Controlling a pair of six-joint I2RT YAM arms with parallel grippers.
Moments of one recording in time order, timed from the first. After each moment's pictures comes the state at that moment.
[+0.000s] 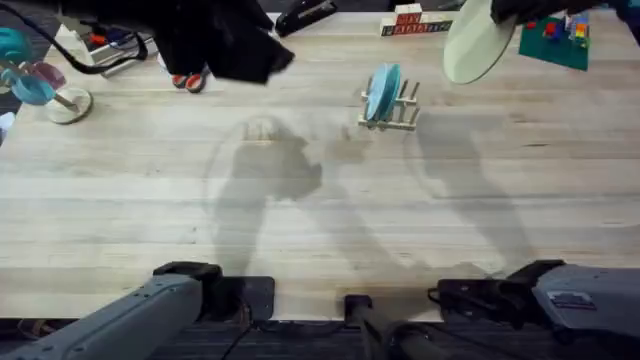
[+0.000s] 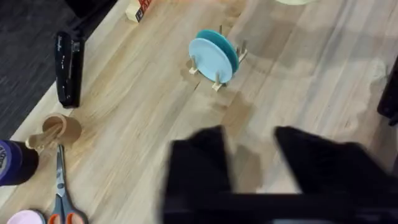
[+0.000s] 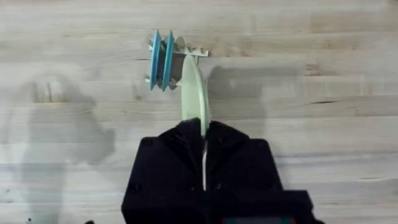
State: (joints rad) left arm -0.06 1.23 1.52 -1.23 0.69 0.76; right arm 0.45 1.49 1.97 -1.53 0.26 0.43
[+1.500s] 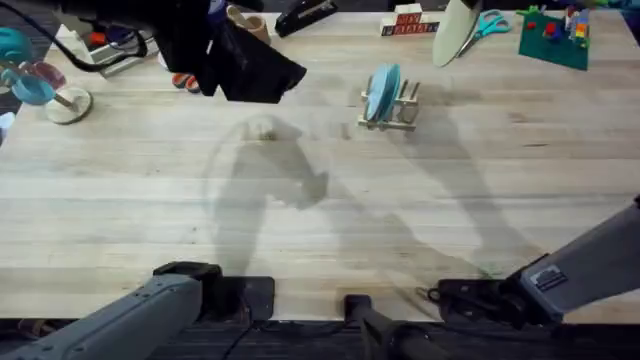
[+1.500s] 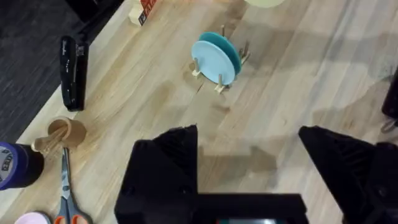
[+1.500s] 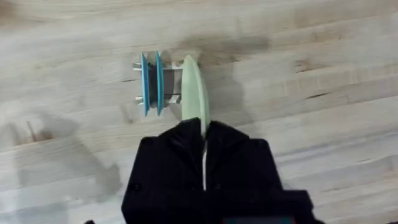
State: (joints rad) left arm -0.06 1.23 1.52 -1.22 0.69 0.77; right arm 0.47 1.84 2.32 -1.71 0.37 0.58
